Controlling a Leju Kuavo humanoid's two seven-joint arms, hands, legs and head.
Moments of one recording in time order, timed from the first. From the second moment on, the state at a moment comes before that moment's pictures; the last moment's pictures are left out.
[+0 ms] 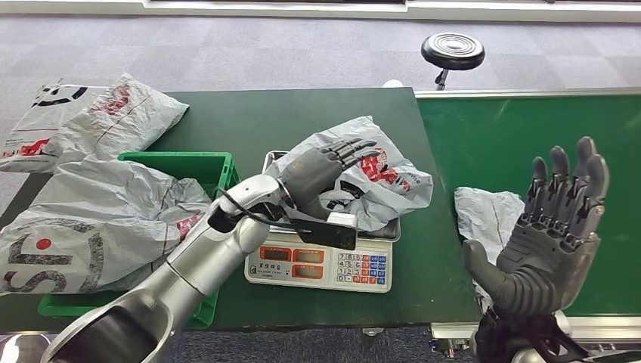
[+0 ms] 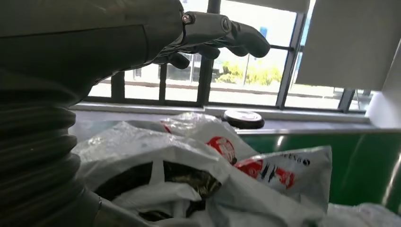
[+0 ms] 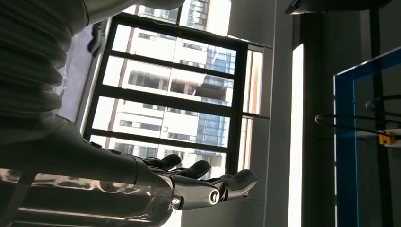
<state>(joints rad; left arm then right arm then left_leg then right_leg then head) -0.76 -0.12 -0.58 -0.90 -0.79 -0.18 -0.25 0.04 0.08 0.18 -2.00 0.08 -0.09 -0.70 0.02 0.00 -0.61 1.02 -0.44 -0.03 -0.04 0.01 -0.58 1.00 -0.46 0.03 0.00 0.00</state>
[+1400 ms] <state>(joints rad) -0.85 -0.24 -0.77 -0.42 -0.82 -0.21 -0.21 0.07 0.08 0.18 -2.06 0.09 -0.14 -0.70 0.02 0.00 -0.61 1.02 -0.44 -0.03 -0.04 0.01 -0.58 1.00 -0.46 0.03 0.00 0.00</state>
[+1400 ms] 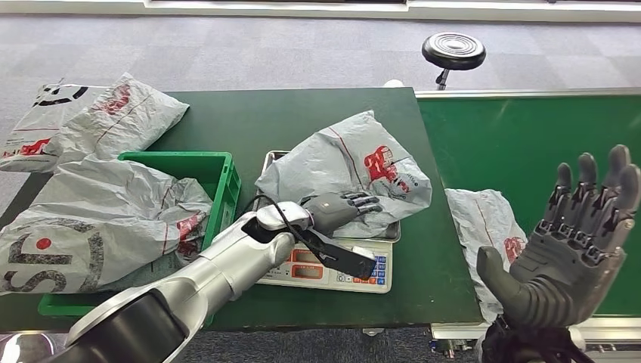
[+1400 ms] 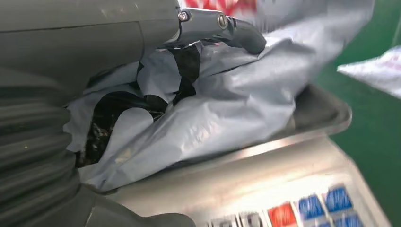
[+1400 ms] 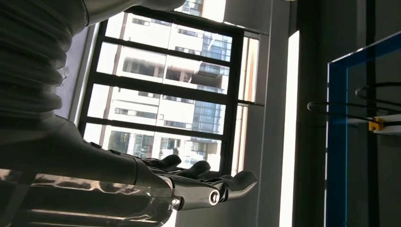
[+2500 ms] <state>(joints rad) -0.88 0.06 -0.58 -0.69 -0.77 -0.05 -0.24 0.19 0.04 0.14 -2.14 0.10 -0.19 -0.70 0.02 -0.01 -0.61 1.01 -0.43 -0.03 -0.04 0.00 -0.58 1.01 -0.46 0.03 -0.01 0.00</state>
